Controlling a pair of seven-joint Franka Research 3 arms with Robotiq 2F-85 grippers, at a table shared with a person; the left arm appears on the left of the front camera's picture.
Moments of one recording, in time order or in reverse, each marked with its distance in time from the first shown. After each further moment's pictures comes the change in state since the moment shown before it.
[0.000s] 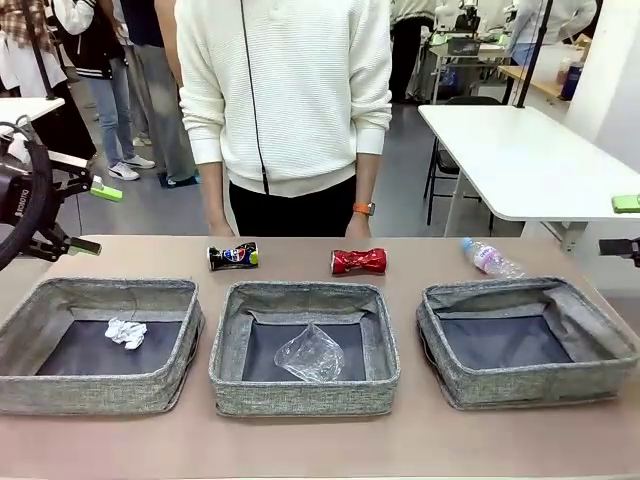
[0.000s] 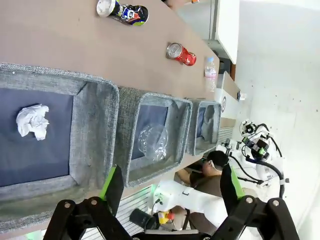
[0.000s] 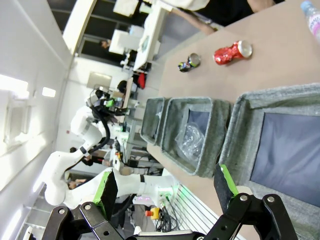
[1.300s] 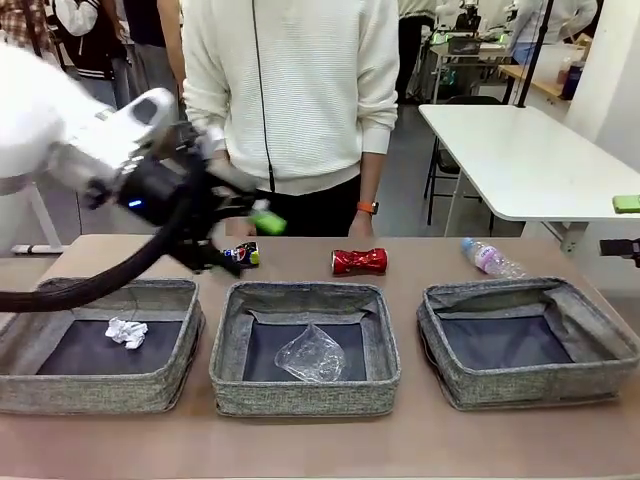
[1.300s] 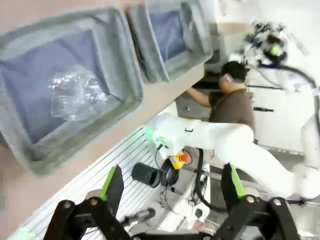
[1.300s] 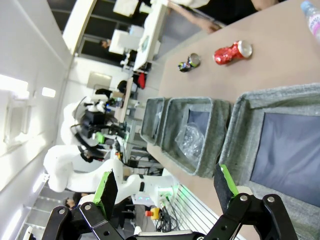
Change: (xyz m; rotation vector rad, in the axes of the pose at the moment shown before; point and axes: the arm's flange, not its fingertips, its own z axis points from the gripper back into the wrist) left arm -0.097 -0.119 -0.148 -0.019 0.397 -0.326; right arm 0.000 0.000 0.000 0.000 0.000 0.000
